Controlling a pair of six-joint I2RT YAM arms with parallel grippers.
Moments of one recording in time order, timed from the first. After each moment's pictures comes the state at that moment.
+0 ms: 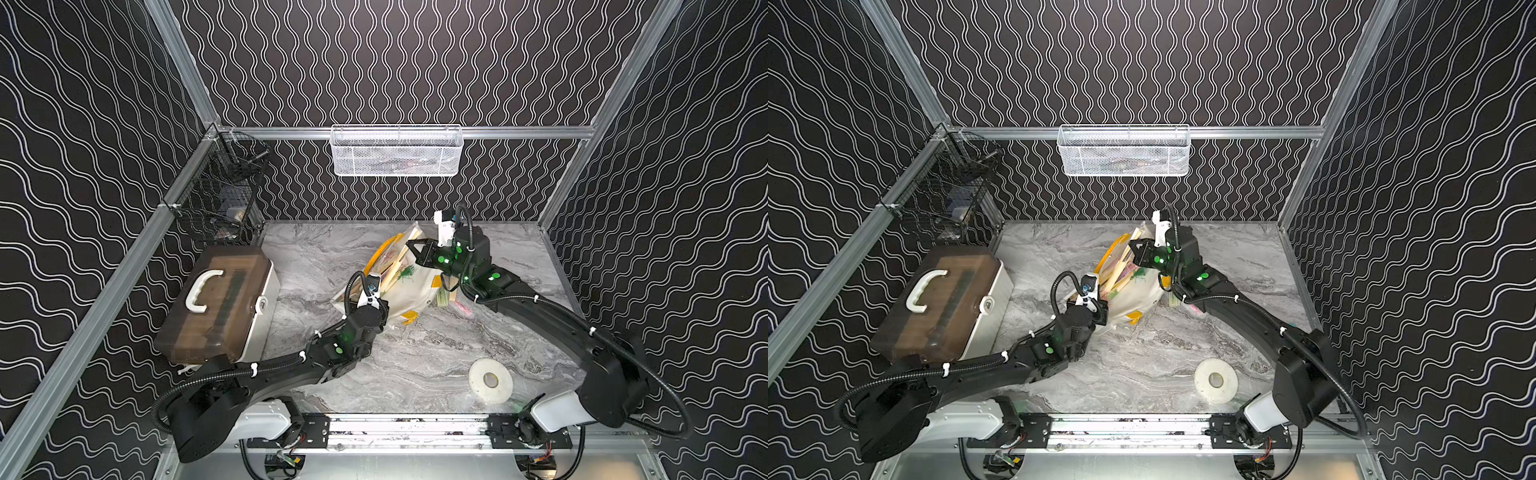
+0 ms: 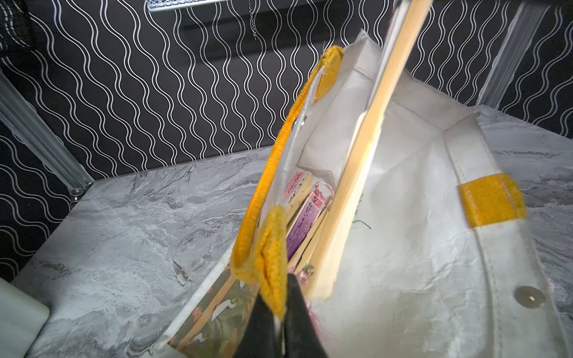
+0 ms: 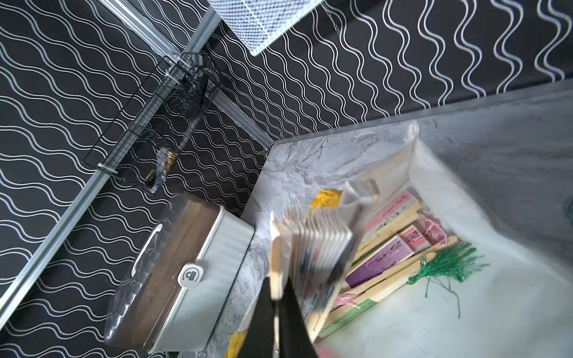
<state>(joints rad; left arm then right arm) -0.84 1.26 0.57 0.43 -0.77 -0.10 0.61 1.48 1.23 0.01 -0.17 0.66</state>
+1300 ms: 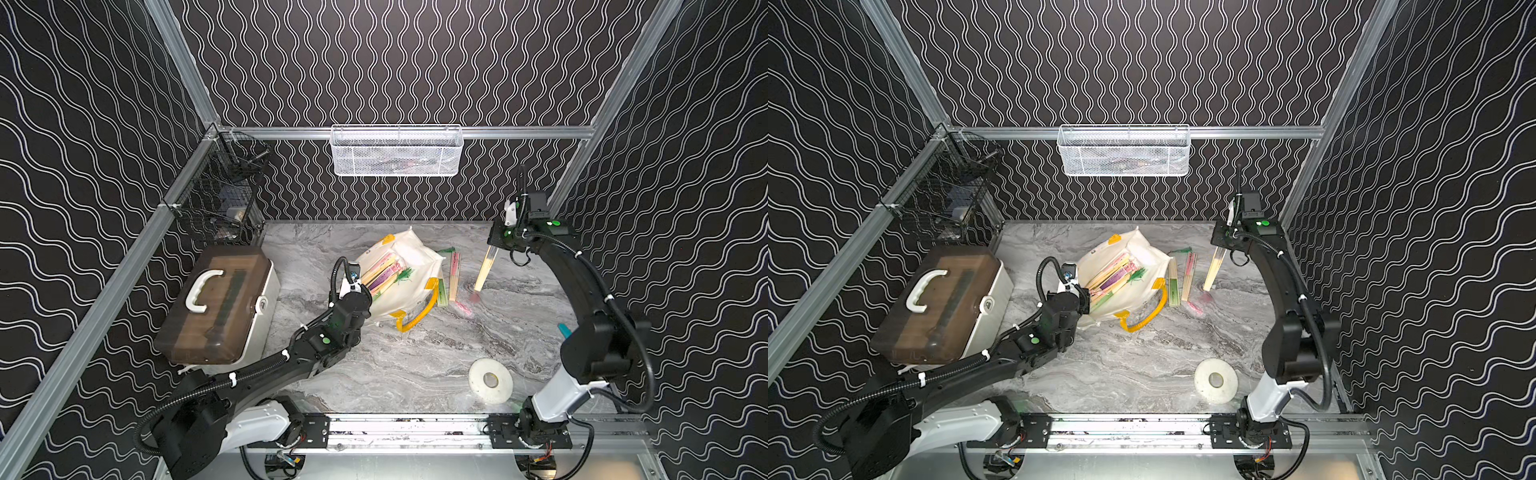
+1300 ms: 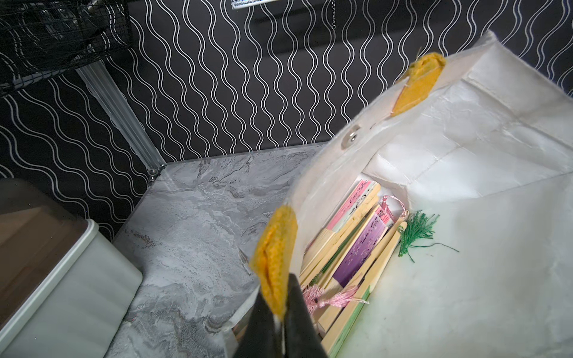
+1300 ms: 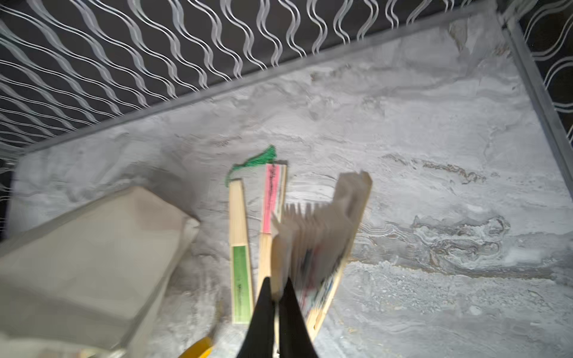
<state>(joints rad) -0.71 1.16 0.62 0.22 -0.82 -0.11 0.07 1.76 1.70 -0.83 -0.07 0.29</state>
